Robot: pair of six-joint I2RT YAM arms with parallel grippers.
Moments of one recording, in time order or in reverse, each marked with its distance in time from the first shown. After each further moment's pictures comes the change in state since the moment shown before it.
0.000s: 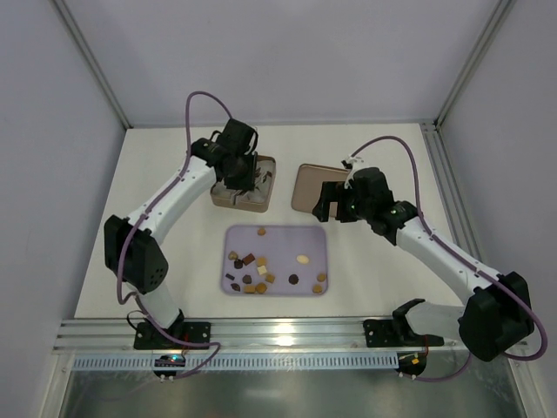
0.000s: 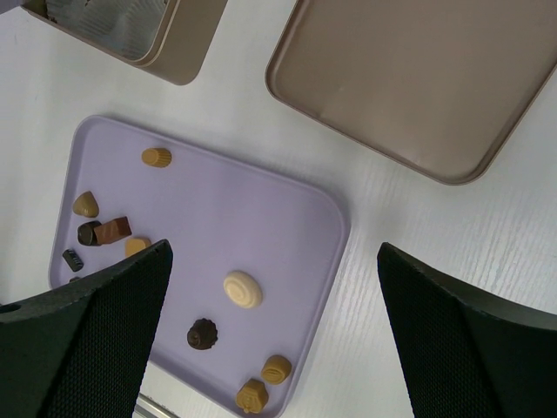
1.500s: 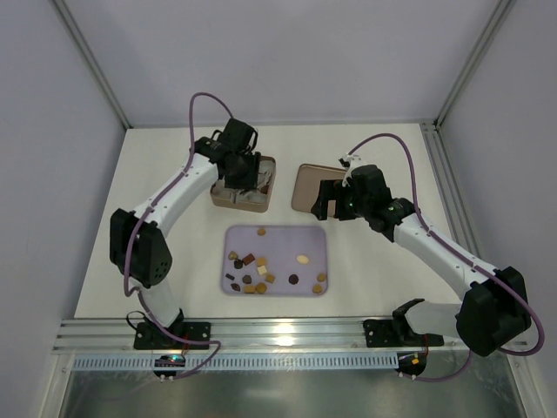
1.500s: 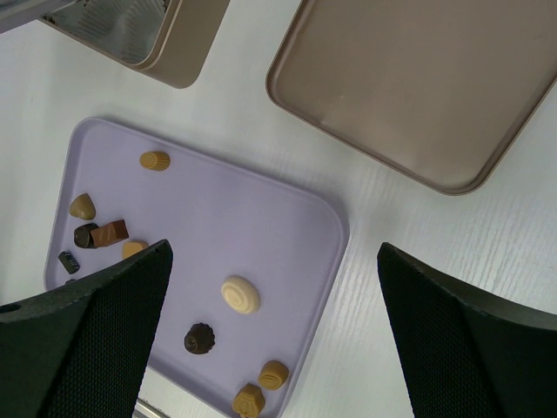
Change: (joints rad) left arm 0.030 0.072 0.008 0.032 0.038 0.037; right arm 0.000 0.037 0.028 0.001 -0.003 -0.019
